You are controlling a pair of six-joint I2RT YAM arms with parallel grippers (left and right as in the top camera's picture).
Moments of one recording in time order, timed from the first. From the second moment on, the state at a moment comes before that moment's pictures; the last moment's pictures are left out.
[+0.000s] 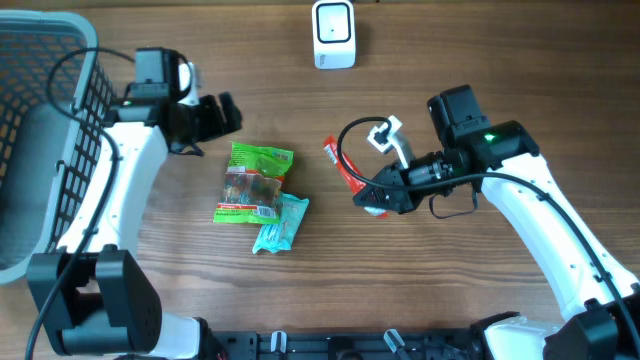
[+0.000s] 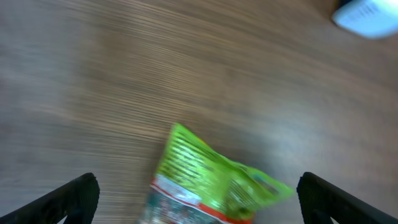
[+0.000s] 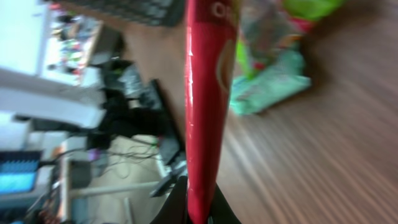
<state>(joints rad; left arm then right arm) 0.02 1.64 1.28 -0.77 0.18 -0.33 0.30 1.47 1.16 -1.02 -0.93 -0.19</state>
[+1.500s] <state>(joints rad) 0.08 1.64 1.28 -0.77 0.15 -0.39 0.44 2.63 2.52 -0.91 0.23 -0.27</state>
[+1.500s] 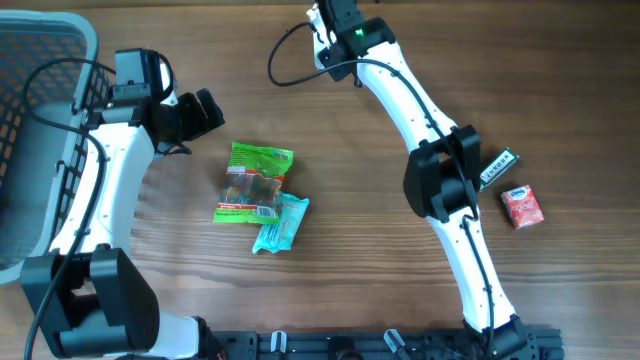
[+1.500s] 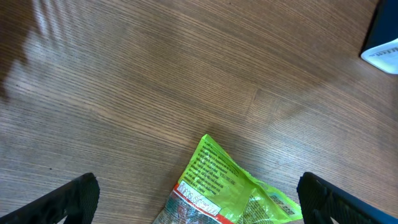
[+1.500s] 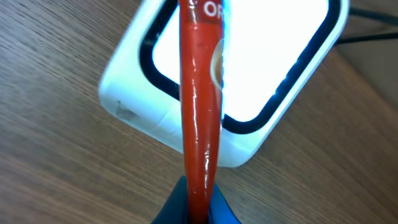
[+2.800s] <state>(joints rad) 0.08 1.64 1.28 -0.77 0.15 -0.39 0.26 1.55 1.17 -0.95 0.17 0.04</state>
